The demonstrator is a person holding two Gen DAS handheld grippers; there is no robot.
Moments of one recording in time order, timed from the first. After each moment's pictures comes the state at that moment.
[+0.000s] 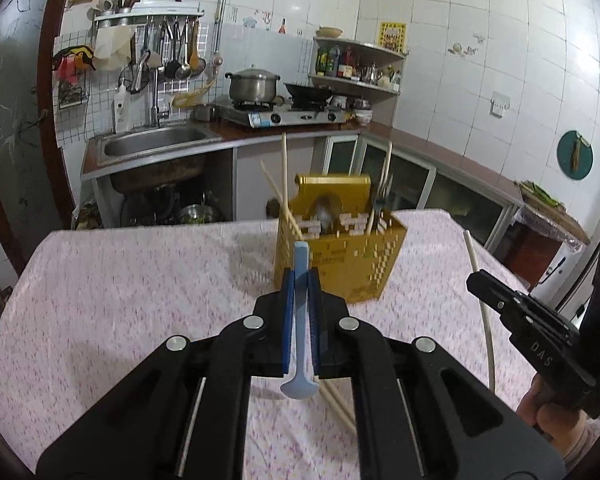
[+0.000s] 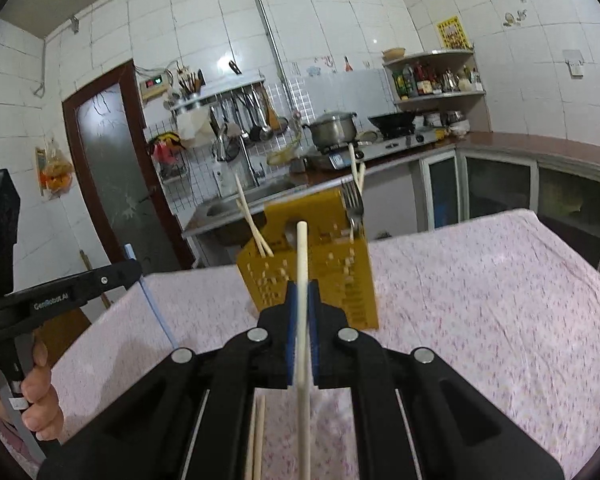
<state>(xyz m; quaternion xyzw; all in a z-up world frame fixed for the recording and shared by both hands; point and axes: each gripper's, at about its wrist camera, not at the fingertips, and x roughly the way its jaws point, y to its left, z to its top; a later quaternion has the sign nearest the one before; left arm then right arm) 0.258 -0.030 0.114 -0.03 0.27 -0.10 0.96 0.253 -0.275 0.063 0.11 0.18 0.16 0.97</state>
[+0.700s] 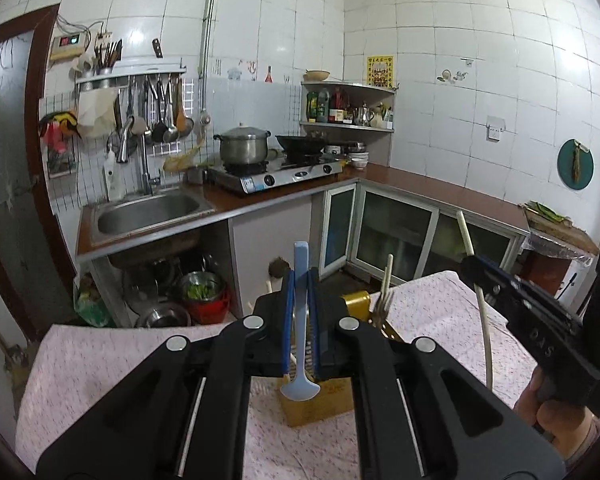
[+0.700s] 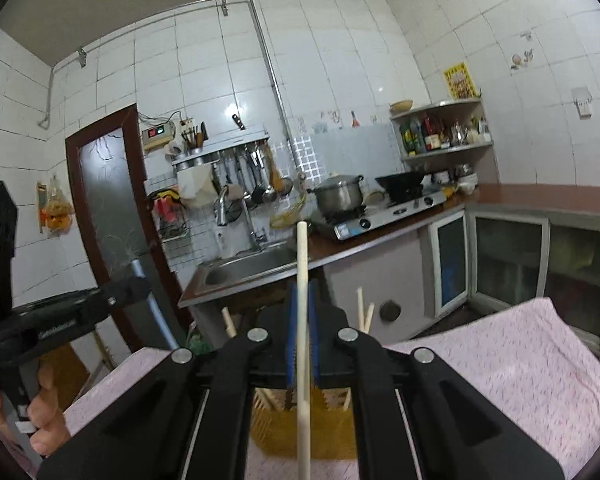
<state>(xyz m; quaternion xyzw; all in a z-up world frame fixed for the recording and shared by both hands) 0.341 -0.059 0.200 0.01 0.20 -0.11 0.97 0.337 -0.284 0.152 0.12 0.08 0.15 0.98</state>
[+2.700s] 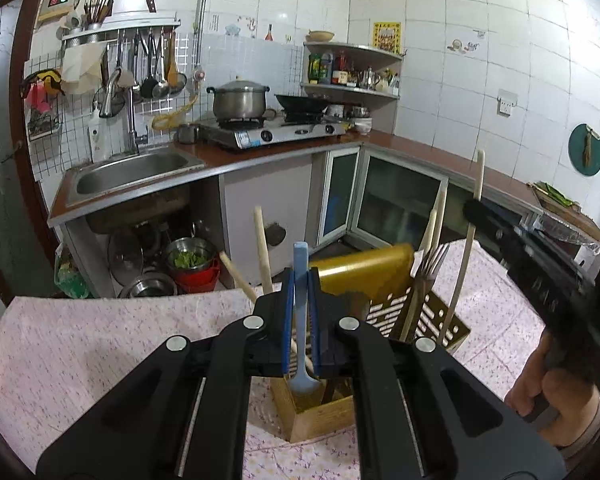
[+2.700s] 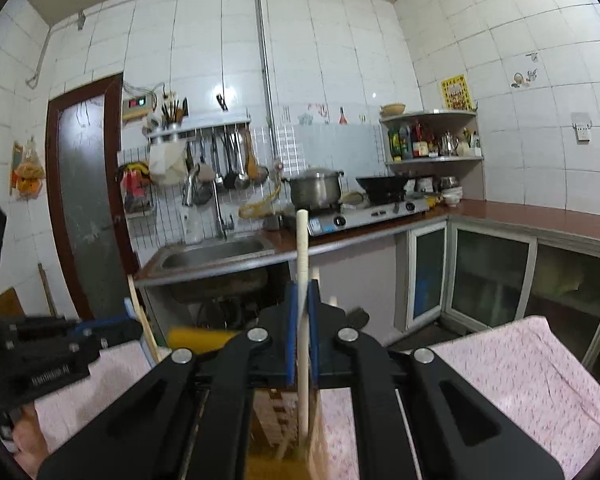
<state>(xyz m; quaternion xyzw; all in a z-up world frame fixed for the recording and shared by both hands) 0.417 -0.064 0.096 0.00 0.25 -0.11 0.96 0.411 -0.274 0.092 0.05 0.09 0.11 0.99</state>
